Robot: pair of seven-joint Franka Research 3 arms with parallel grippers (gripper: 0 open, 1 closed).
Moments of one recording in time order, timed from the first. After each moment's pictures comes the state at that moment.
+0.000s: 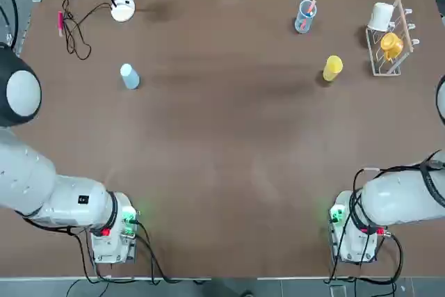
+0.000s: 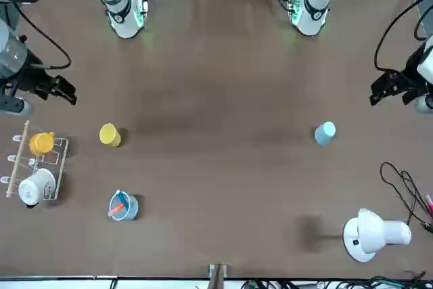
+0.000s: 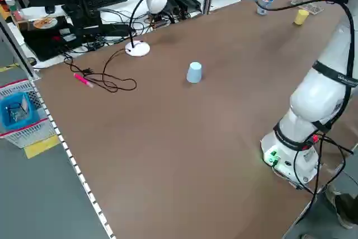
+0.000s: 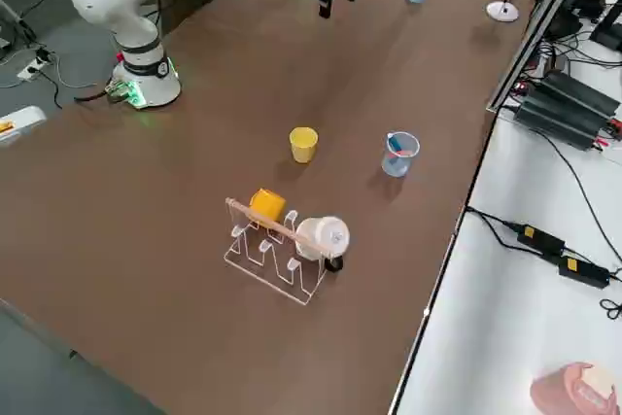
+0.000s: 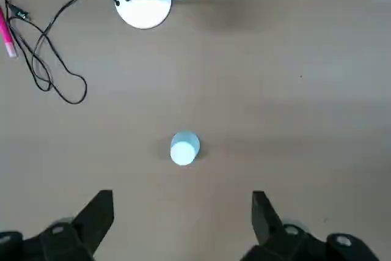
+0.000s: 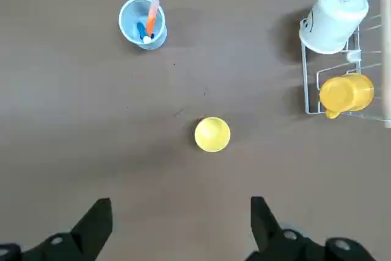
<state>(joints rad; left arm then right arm) -0.08 0.12 0.00 -1.39 0.01 1.56 -0.08 0.09 0.06 0.00 -1.53 -0.01 1.58 0.24</state>
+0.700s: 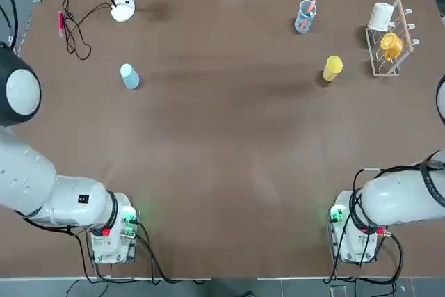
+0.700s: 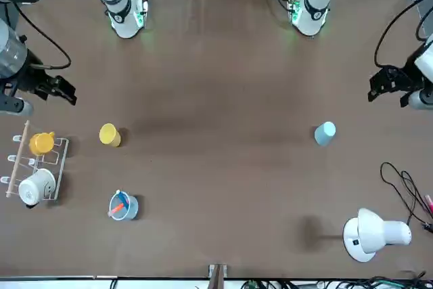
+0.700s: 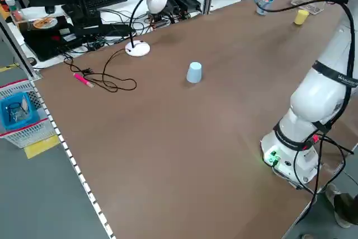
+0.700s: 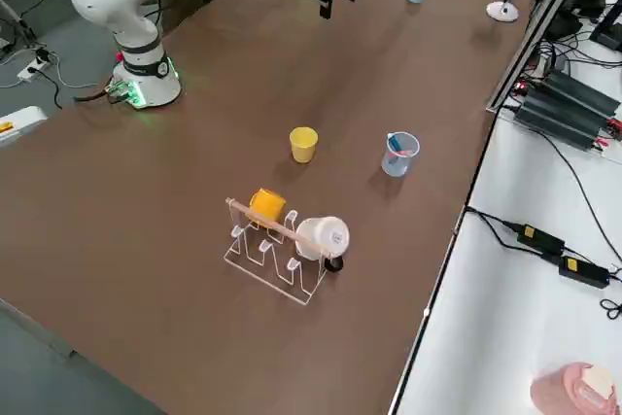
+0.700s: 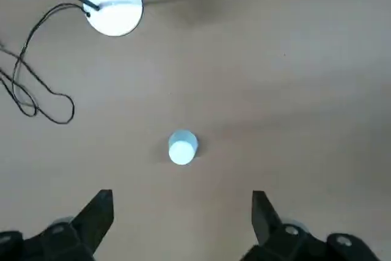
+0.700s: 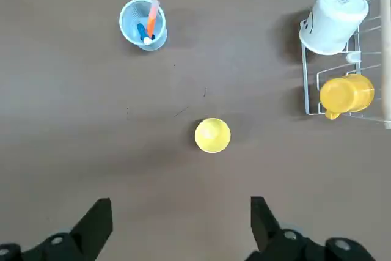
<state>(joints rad) -0.05 0.12 0.01 -1.40 -0.04 1.55 0.19 0.09 0.06 0.00 -1.53 -0.01 1.58 0.24</state>
